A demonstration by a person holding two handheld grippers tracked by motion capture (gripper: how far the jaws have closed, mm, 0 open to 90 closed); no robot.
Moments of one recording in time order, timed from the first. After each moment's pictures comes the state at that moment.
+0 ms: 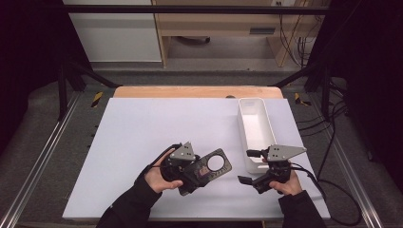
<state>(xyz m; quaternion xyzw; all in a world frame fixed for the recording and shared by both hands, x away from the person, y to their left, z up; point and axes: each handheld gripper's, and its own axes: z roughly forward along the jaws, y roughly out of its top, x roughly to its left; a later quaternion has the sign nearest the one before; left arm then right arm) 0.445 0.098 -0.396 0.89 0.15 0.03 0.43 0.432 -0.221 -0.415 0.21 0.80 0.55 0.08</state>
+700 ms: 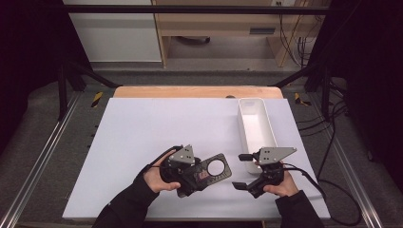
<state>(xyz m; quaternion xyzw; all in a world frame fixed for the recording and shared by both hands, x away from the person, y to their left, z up) 0.445 0.100 -0.400 0.90 0.11 0.02 0.42 0.430 -0.203 -0.415 0.17 0.83 0.53 0.05</state>
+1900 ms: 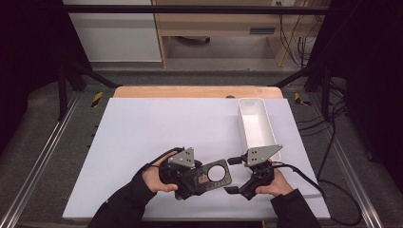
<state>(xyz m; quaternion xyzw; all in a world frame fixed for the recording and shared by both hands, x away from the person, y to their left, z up) 0.441 0.100 -0.395 0.91 0.06 -0.01 0.41 0.434 -0.177 -0.413 0.12 0.85 0.52 0.00</state>
